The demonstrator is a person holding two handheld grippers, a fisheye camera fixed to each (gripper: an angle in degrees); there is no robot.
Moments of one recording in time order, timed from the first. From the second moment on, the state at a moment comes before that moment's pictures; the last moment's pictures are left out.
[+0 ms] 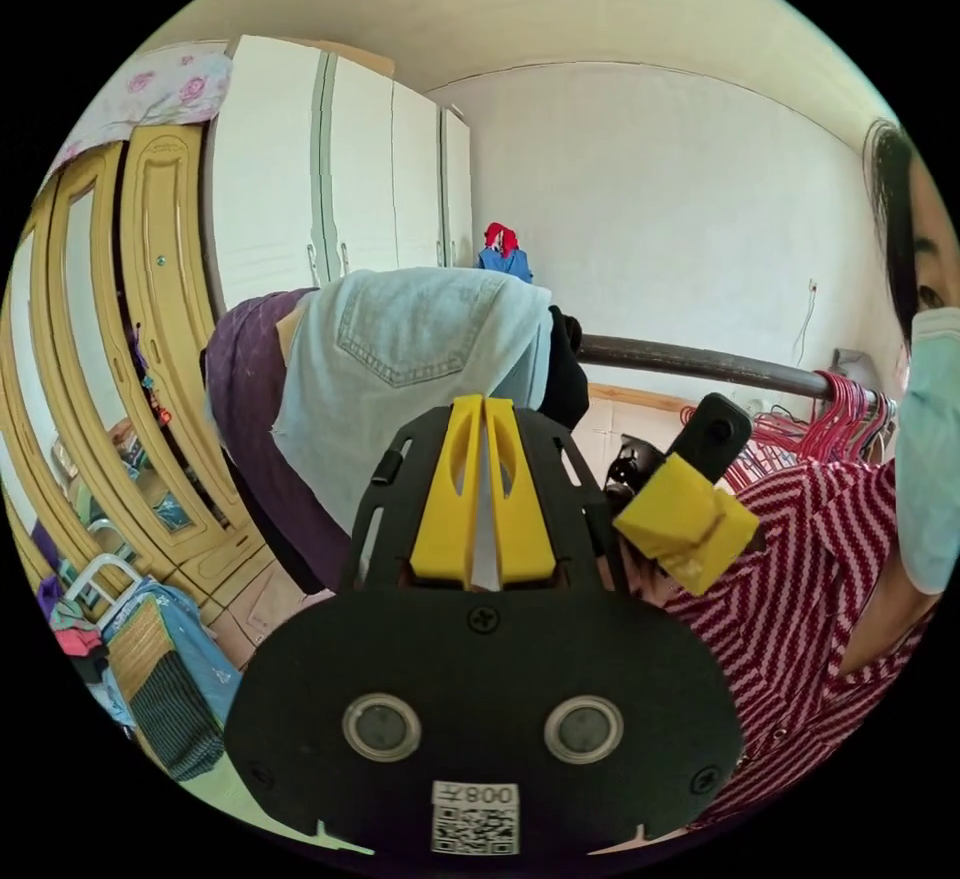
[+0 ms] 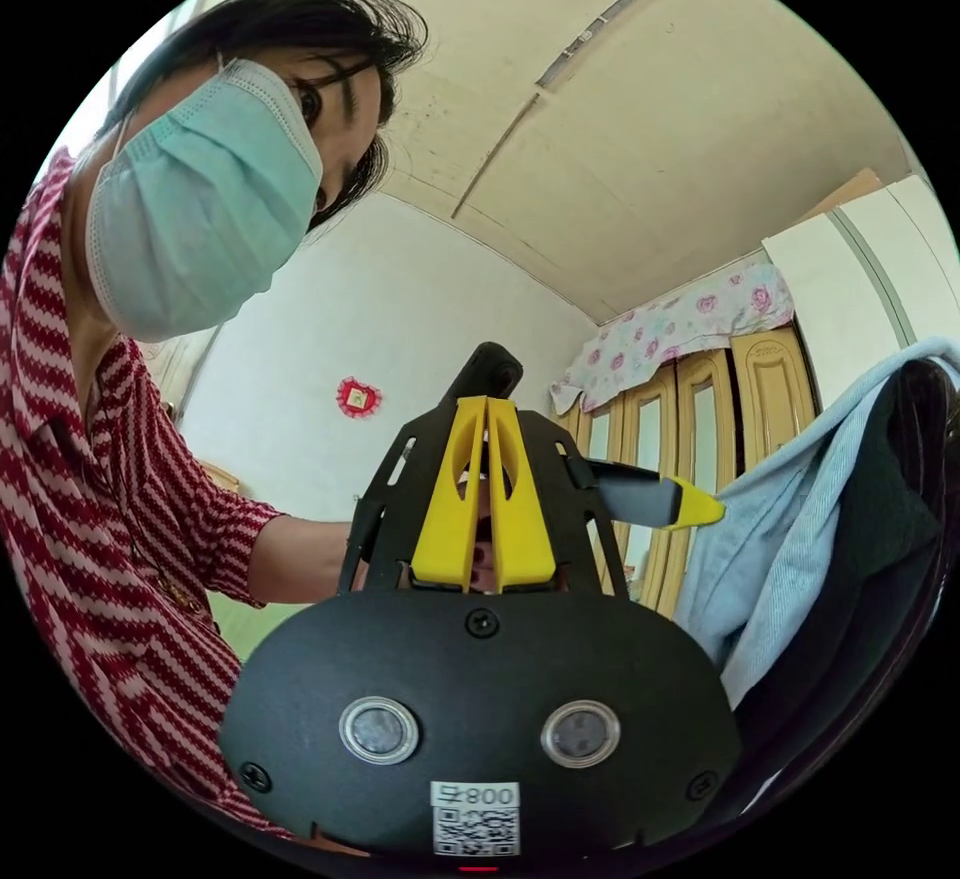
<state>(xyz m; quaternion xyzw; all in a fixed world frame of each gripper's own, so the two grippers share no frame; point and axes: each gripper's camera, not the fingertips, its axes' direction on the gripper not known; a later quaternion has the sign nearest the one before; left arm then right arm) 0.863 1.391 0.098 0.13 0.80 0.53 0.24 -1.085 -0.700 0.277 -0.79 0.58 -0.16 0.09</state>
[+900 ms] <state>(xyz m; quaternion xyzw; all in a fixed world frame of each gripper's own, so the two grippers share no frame) 0.561 1.042 0.314 0.11 0.83 0.18 0.52 -0.914 -0.531 0.542 -0.59 0.79 -0.14 0.04</state>
